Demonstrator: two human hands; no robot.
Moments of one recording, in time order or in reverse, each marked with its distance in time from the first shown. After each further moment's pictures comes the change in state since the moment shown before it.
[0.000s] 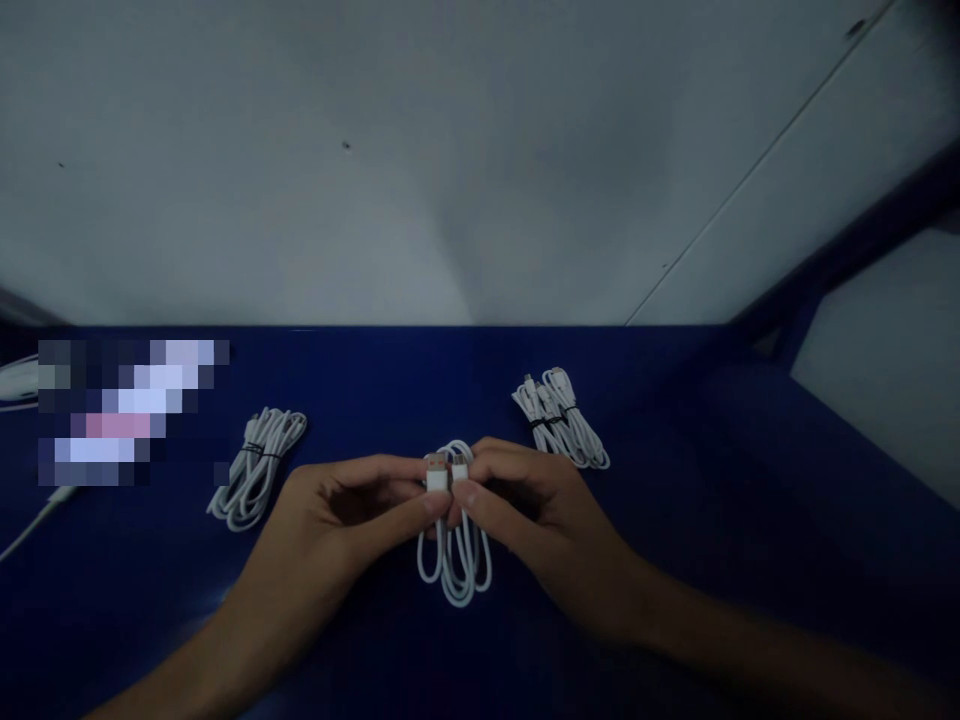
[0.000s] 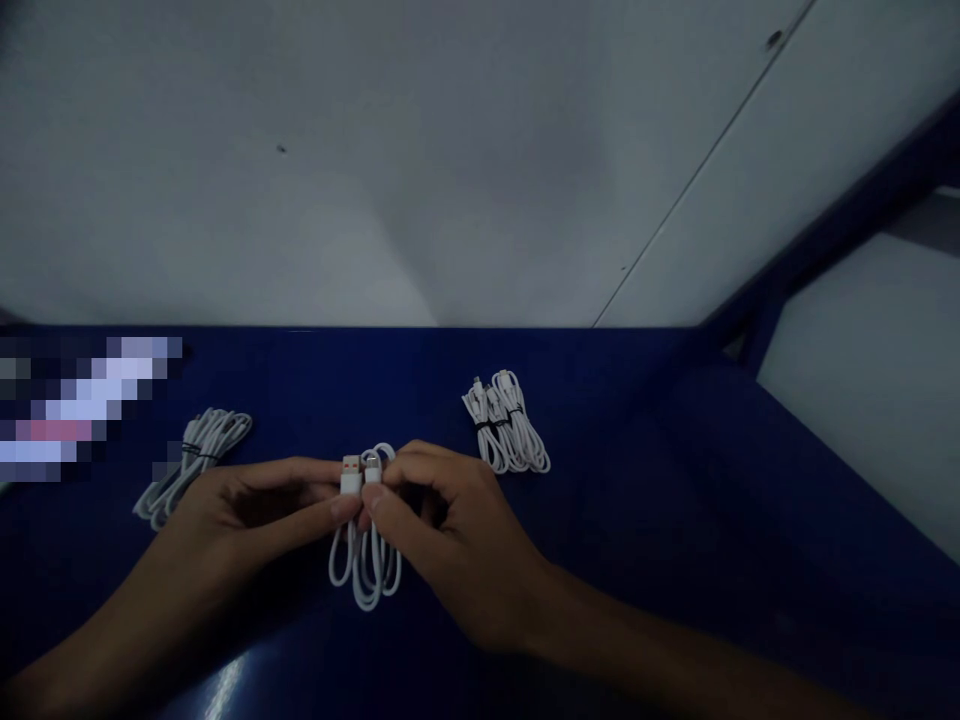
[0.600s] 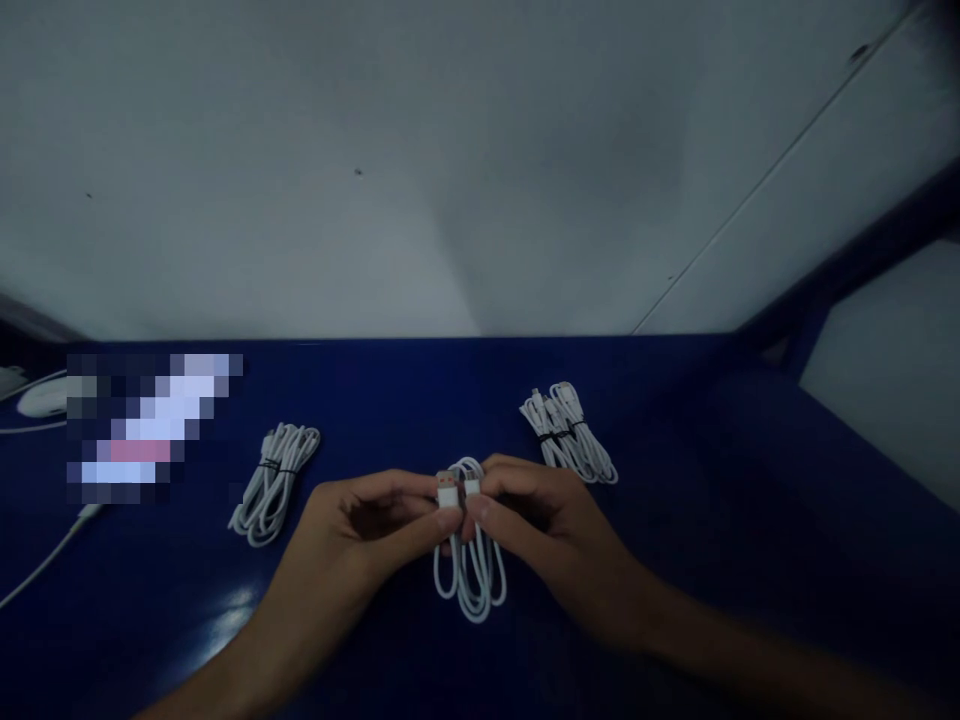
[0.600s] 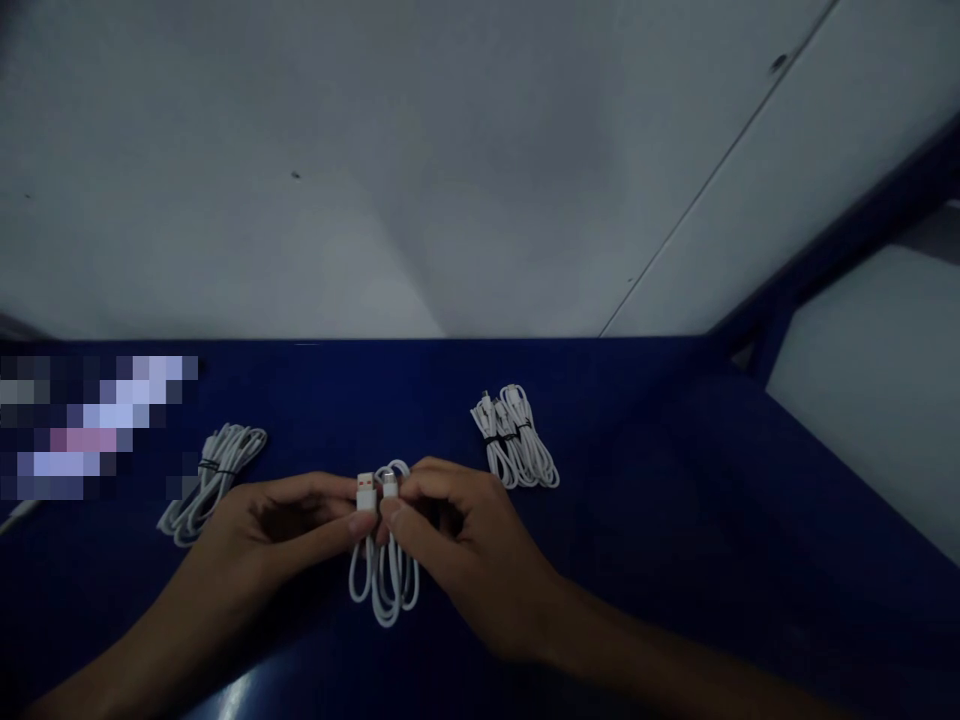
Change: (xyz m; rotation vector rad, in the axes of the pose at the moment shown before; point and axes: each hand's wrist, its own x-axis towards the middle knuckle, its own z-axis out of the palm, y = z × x) left_hand 0.000 0.007 0.000 0.009 -0.022 -0.034; right_hand 0.003 0.003 0.000 0.061 -0.019 0.041
